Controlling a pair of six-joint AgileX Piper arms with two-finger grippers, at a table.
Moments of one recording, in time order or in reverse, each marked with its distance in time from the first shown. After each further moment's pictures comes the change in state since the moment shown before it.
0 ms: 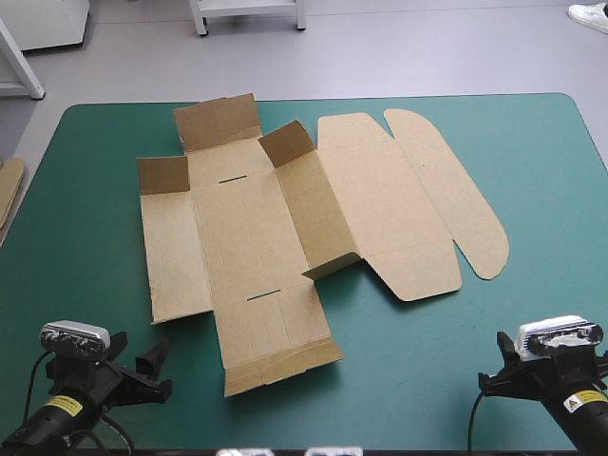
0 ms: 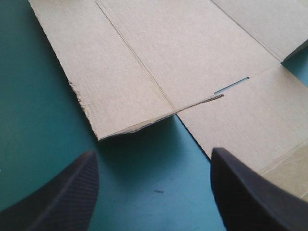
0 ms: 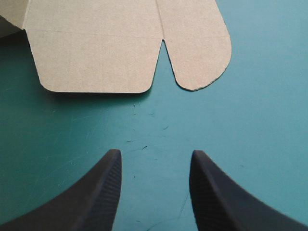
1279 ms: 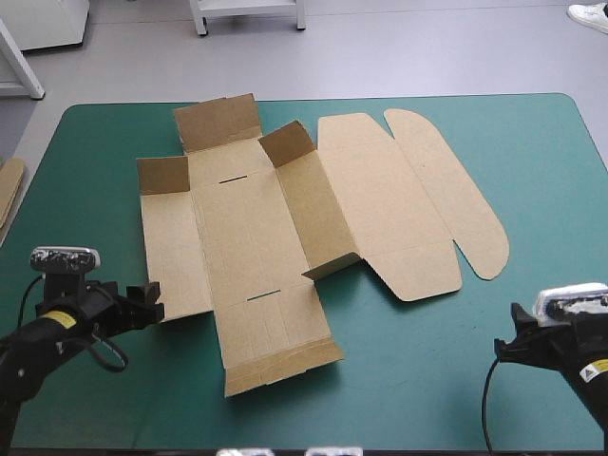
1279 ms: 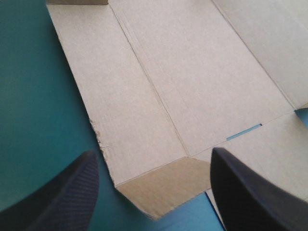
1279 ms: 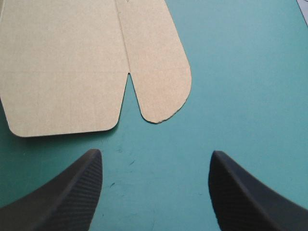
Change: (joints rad) left arm 0.000 0.424 -0.321 0.075 0.025 -0.136; right arm 0.000 0.147 -0.168 -0.117 -0.025 0.102
